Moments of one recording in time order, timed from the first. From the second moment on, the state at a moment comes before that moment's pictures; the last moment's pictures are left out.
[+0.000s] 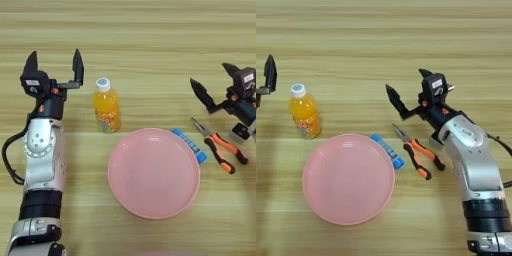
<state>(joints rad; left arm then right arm) -0.26 0.10 0.18 0.17 -0.24 -0.42 -0.20 -0.23 -0.29 -0.06 -0.05 0.21 0.07 0.42</state>
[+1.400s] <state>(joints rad) -0.13 0.14 -0.01 0.14 -0.18 -0.20 -0.35 -0.27 -0.19 -0.17 0.39 0.12 -0.56 0.14</state>
